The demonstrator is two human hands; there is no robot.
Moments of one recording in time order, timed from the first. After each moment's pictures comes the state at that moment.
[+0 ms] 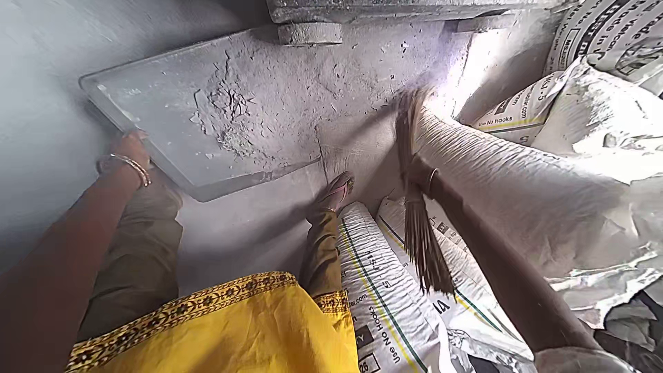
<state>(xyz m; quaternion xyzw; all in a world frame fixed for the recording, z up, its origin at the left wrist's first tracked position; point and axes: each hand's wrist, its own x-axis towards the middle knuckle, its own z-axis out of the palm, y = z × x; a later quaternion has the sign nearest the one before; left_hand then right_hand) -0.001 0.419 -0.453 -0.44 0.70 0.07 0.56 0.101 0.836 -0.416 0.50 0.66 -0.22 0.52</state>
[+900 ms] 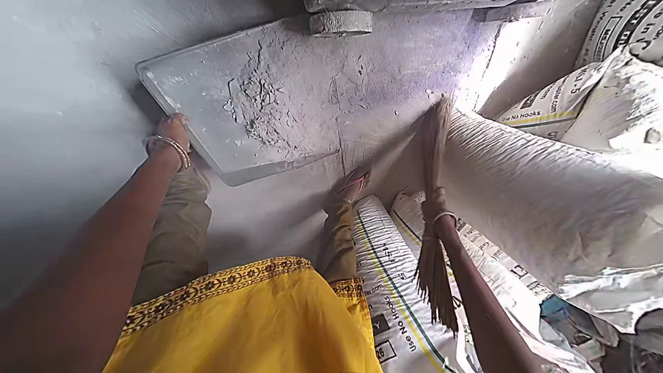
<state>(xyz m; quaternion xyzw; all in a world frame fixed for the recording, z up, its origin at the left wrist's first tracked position) 0.059 0.313 -0.547 -0.31 0.79 0.19 0.49 0.184 0.787 -0.373 0.47 0.68 0.03 0.56</state>
